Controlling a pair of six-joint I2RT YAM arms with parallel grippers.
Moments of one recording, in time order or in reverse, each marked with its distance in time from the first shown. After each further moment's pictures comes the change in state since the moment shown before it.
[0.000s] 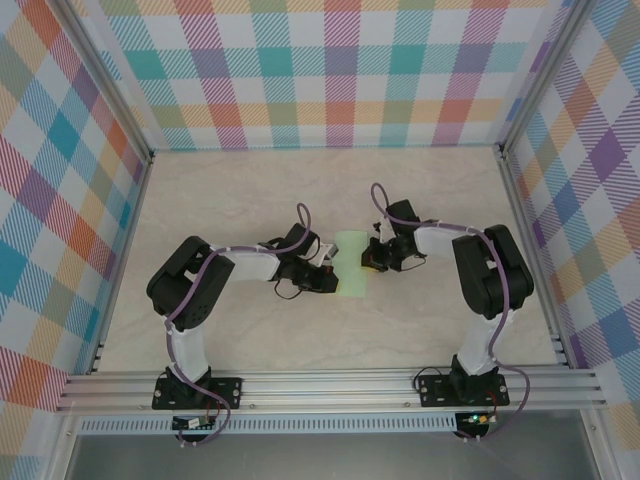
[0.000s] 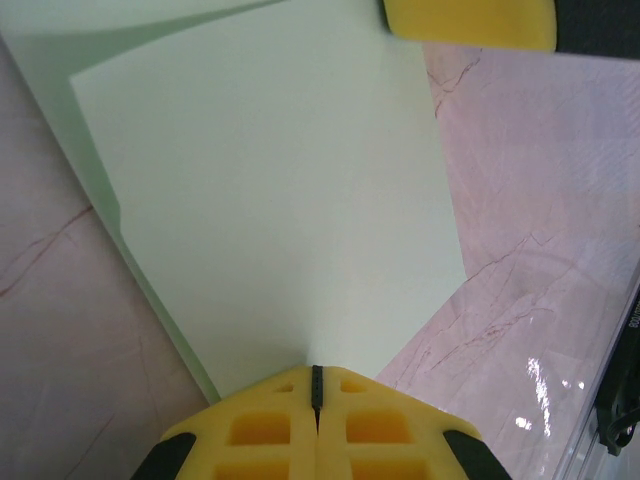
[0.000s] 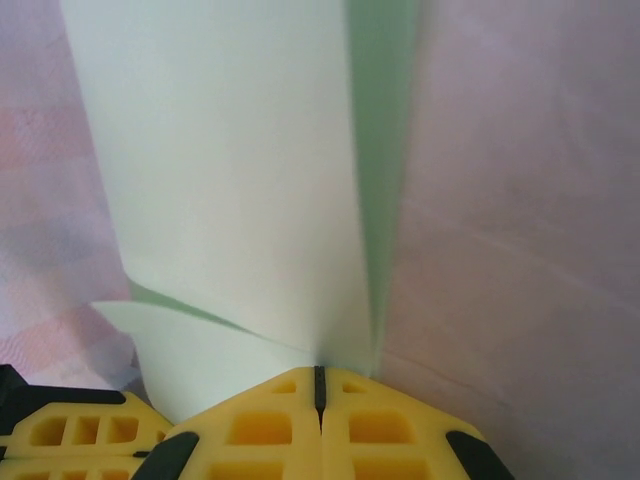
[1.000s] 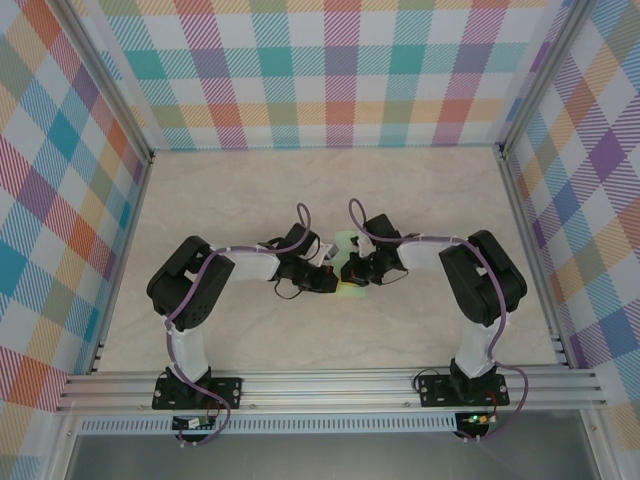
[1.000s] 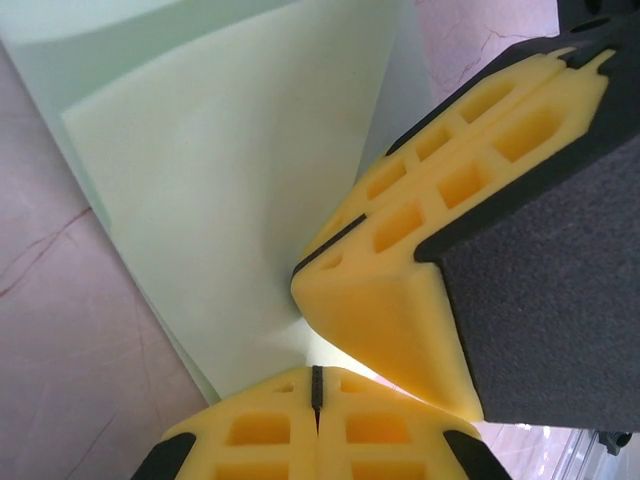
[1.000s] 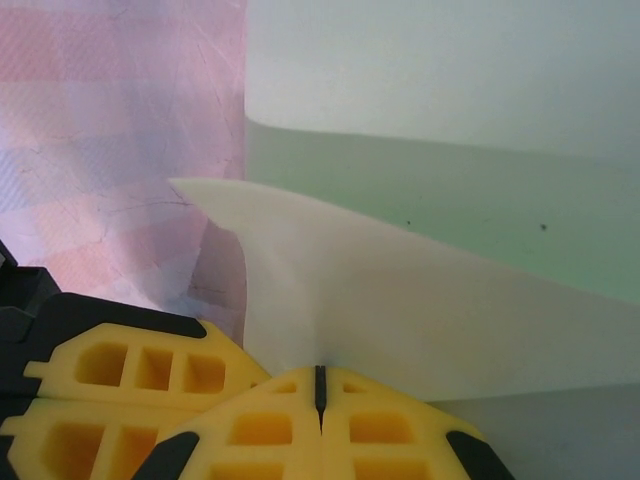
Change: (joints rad) left arm 0.000 0.002 0.000 0.000 0.001 0.000; right arm 0.179 -0.018 -0.072 0.124 -0.060 0.093
